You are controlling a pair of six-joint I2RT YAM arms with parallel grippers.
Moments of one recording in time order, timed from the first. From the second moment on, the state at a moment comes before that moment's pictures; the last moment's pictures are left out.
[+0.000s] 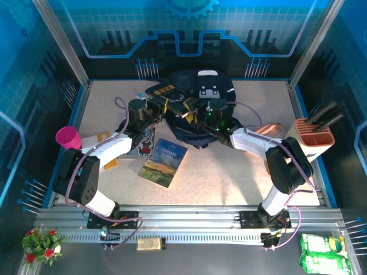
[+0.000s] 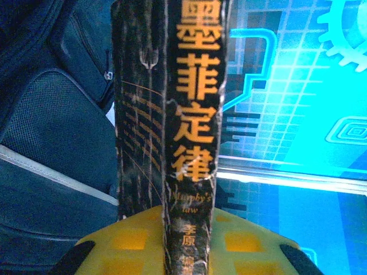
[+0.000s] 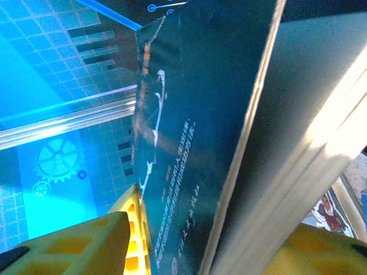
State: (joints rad) left arm -0.32 1.54 0.88 0.47 0.16 -1.53; right arm 0.54 1.69 1.04 0.40 -0.25 1.67
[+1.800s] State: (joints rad) left arm -0.53 2.13 1.91 -0.78 0.28 0.14; right arm 0.17 0.86 0.77 -0.57 0.11 0.87
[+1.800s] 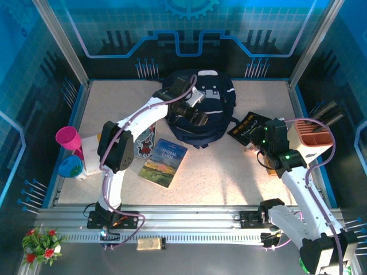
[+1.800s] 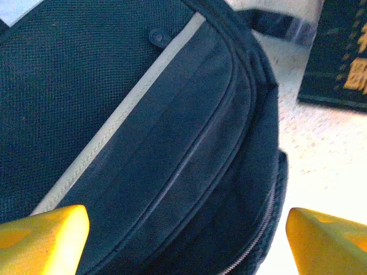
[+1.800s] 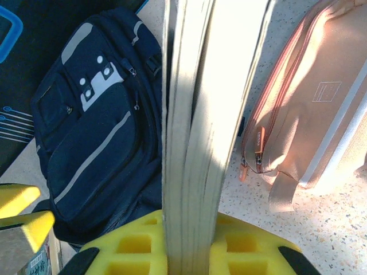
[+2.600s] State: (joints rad) left arm -0.62 2.39 2.13 -0.88 -0.07 0.47; right arm 0.16 0.86 0.76 -0.58 0.08 0.88
